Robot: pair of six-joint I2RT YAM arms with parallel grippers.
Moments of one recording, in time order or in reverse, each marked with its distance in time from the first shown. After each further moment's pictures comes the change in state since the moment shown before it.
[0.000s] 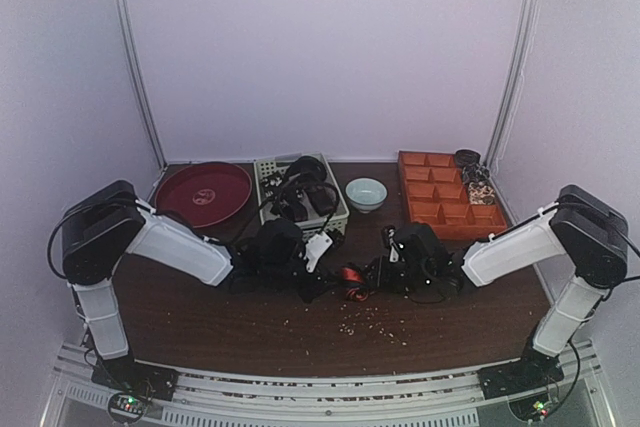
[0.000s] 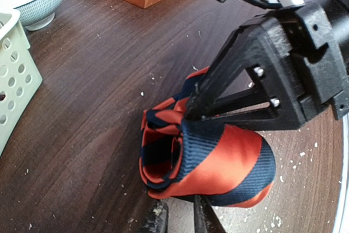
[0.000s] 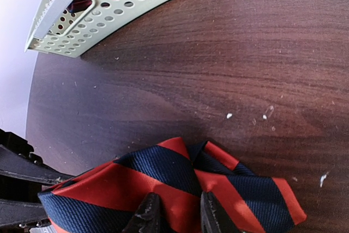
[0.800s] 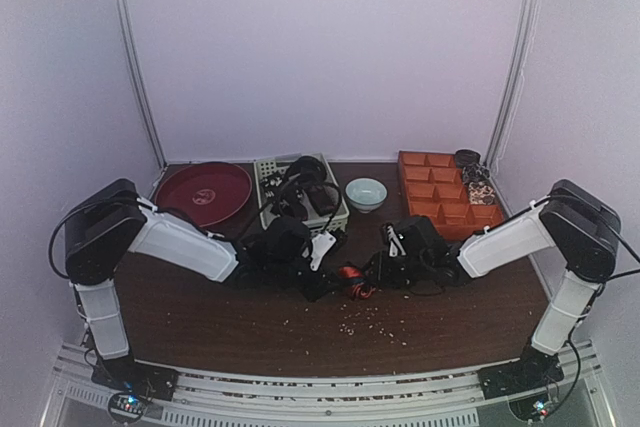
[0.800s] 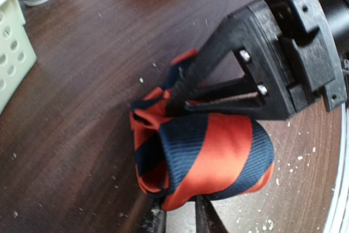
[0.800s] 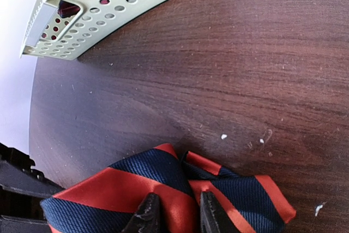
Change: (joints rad) left arm -0.011 0.016 0.066 -0.118 -0.014 -0.087; right arm -0.069 0.059 0.048 -0.012 -0.093 -0.035
